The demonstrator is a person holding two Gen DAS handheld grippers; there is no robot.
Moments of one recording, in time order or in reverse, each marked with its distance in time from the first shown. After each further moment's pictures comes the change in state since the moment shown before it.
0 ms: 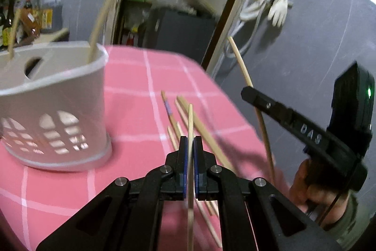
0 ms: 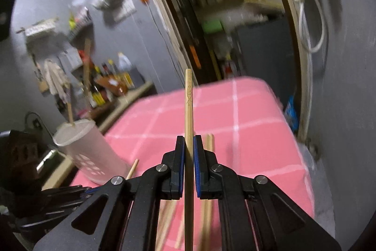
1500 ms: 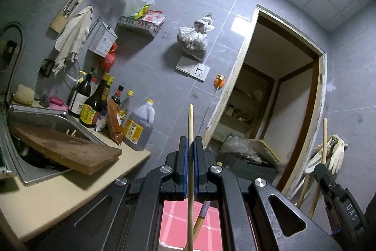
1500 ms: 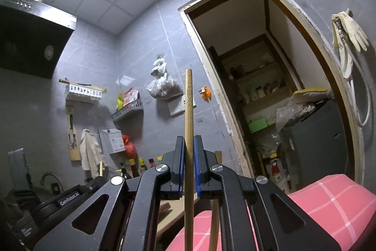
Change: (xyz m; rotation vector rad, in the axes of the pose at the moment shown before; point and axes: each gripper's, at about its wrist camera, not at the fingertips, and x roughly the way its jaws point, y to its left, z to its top) left arm -0.140 0.180 0.083 -0.226 -0.851 0.334; right arm 0.073 0.136 0.049 -0.039 -0.607 0.185
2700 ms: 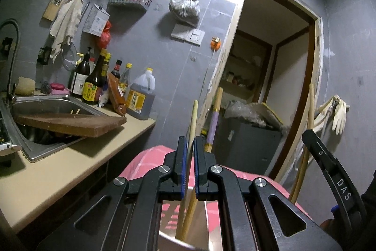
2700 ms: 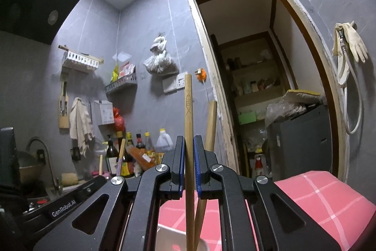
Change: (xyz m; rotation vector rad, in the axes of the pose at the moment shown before) left arm -0.015 -0.008 -0.056 0.106 0.196 0.005; right arm -0.011 0.014 -0.037 -0.128 0.113 -0.046
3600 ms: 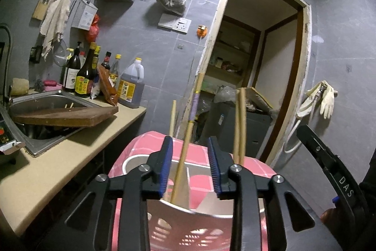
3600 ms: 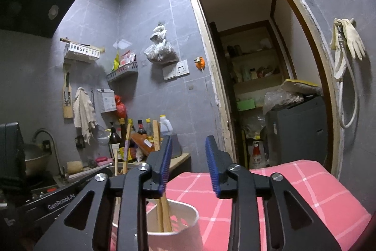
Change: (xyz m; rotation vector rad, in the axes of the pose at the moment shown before) left arm -0.029 -0.016 -0.003 0.048 0.085 -0.067; right arm -0.035 -0.012 0.015 0.007 0.096 -0.008
